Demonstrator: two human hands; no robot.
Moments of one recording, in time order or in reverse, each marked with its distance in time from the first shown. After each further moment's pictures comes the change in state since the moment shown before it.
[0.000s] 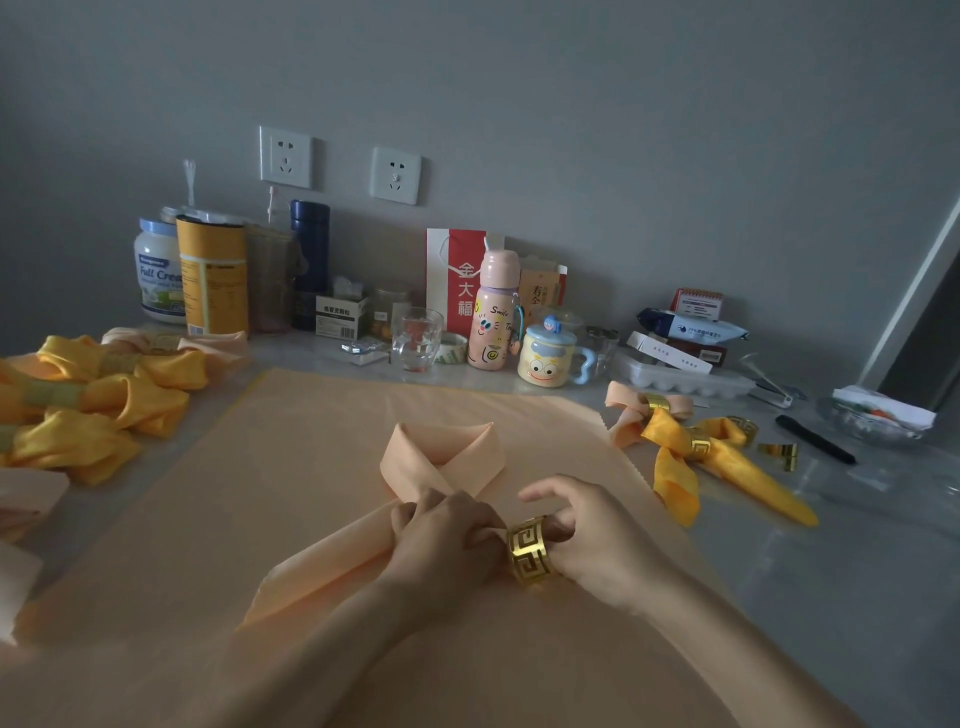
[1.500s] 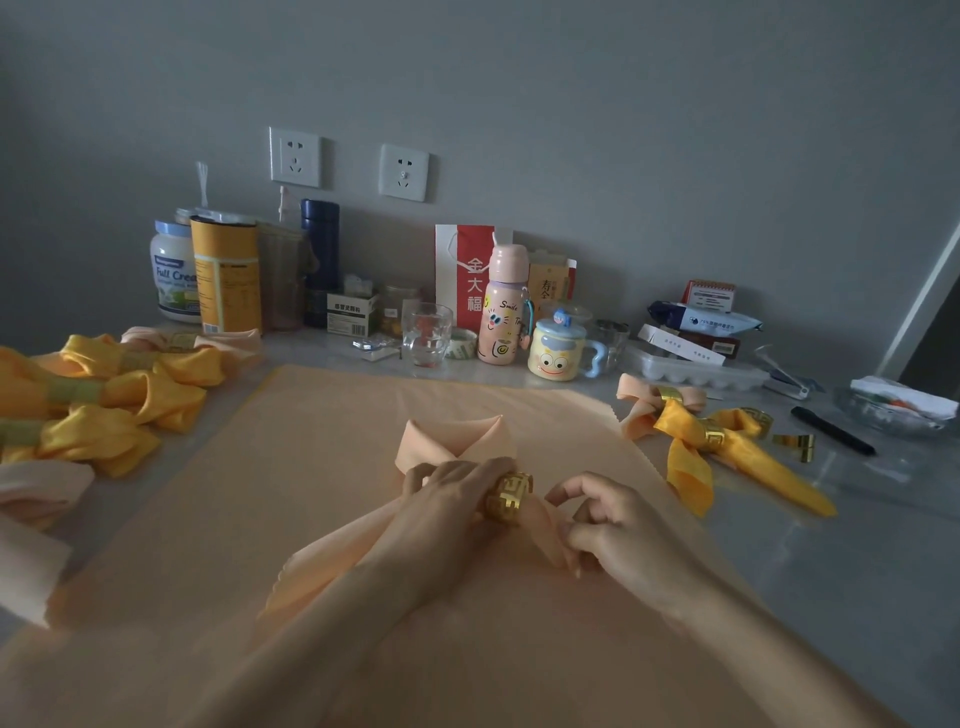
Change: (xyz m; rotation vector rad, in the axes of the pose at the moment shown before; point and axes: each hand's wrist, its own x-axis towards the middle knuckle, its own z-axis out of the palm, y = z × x) left_hand 0.007 -0.017 -0.009 0.185 0.068 0.254; right_hand -0.013 0.003 -0.005 0.173 0.001 0.010
